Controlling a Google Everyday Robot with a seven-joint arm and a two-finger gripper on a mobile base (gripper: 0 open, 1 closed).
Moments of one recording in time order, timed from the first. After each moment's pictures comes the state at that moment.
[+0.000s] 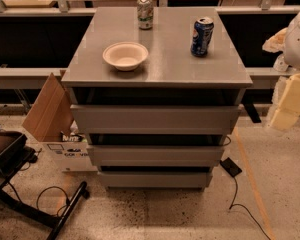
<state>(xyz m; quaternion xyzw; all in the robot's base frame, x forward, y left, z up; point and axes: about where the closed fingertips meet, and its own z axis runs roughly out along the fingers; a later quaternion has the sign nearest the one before) 0.438 -0.216 0.979 -0.60 0.78 -0.04 0.16</state>
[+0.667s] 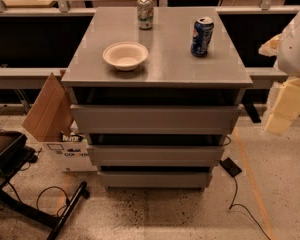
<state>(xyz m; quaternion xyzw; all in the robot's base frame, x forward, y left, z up) 0.440 -0.214 0.969 -0.60 0.78 -0.05 0.16</state>
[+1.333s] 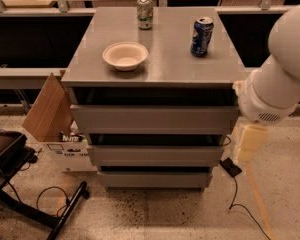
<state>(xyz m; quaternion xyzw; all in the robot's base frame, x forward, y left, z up) 0.465 -0.206 0.862 -0.63 0.76 -0.09 0.14</state>
